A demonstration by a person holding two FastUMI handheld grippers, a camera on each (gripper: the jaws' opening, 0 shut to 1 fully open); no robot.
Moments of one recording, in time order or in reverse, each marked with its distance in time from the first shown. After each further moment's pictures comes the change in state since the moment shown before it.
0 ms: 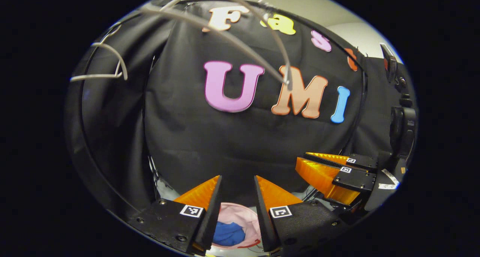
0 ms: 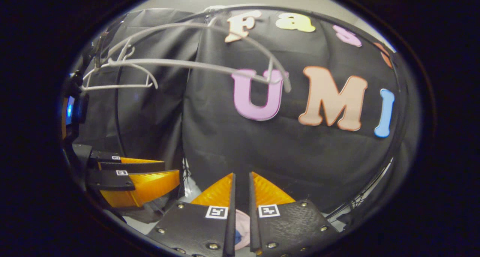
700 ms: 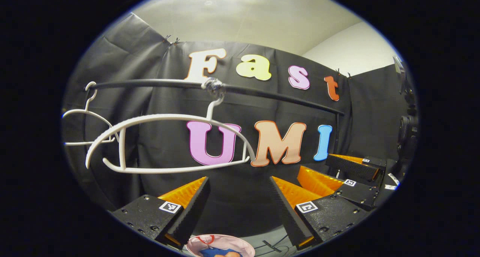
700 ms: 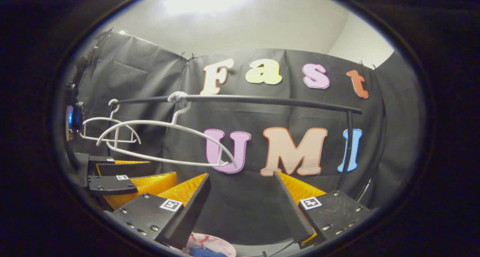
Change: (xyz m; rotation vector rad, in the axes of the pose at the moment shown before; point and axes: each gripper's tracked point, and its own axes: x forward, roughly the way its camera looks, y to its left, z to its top) left arm -0.039 -0.084 0.140 0.072 -0.312 -0.031; right arm -0.100 -0.090 0.146 0.039 -0.309 -0.151
